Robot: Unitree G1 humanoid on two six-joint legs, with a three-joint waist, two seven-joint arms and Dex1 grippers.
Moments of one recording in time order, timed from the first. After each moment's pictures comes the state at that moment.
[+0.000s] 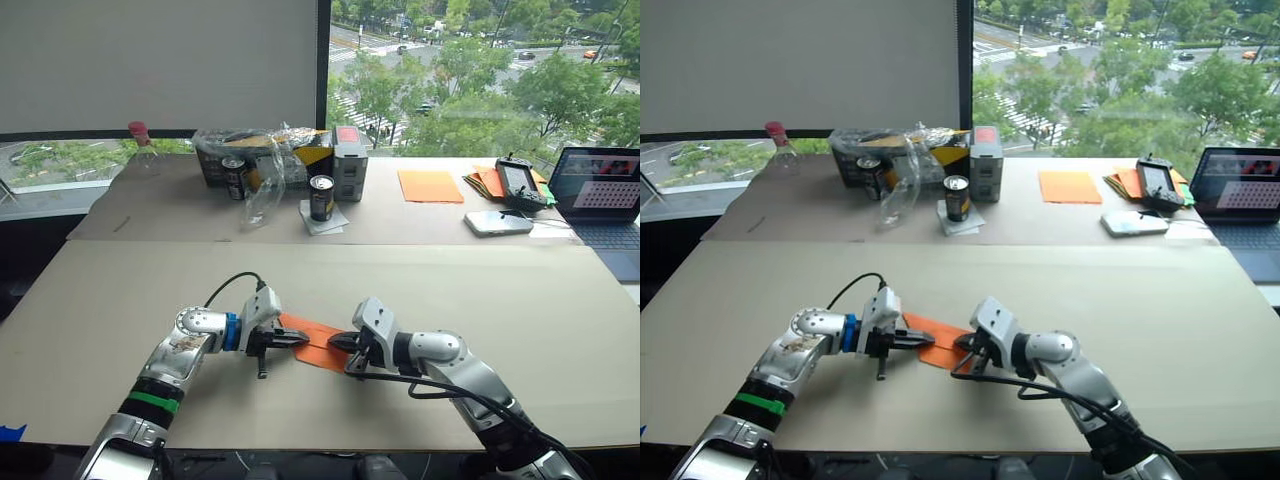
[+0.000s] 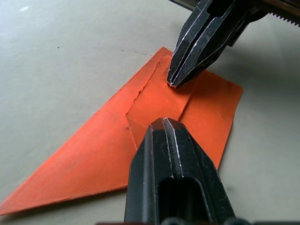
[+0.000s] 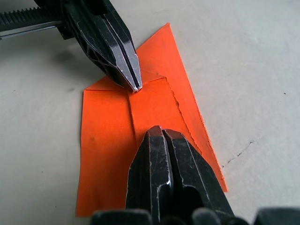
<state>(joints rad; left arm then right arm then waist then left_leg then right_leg) -0.45 0.50 -0.18 0.26 -0.22 0.24 -1.20 -0.32 -0.43 0.34 -0.15 0.13 0.48 0.79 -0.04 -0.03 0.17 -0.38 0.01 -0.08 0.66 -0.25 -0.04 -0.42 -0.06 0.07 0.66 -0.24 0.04</state>
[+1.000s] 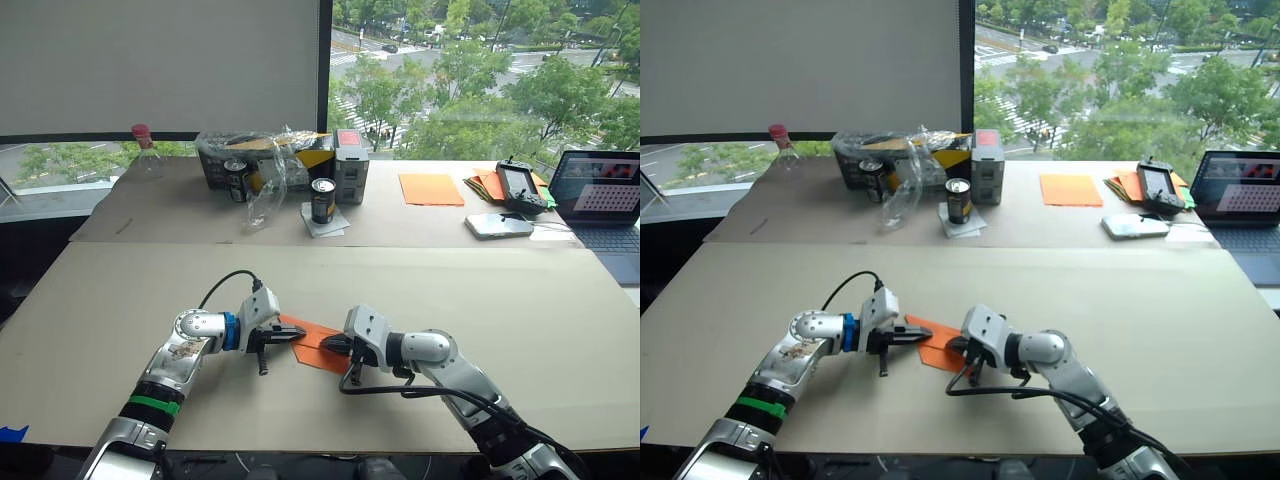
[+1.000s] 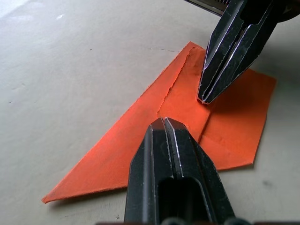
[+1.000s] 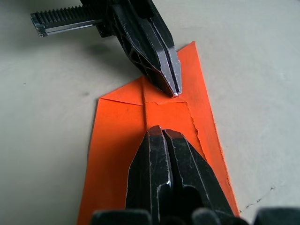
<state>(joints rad) -0.44 0.49 -0.21 0.28 -0.15 0.13 -1.16 -0.35 -0.40 0.40 -0.02 0.05 0.22 0.85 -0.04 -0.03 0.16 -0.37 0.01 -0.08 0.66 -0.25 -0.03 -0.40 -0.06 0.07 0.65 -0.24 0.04</state>
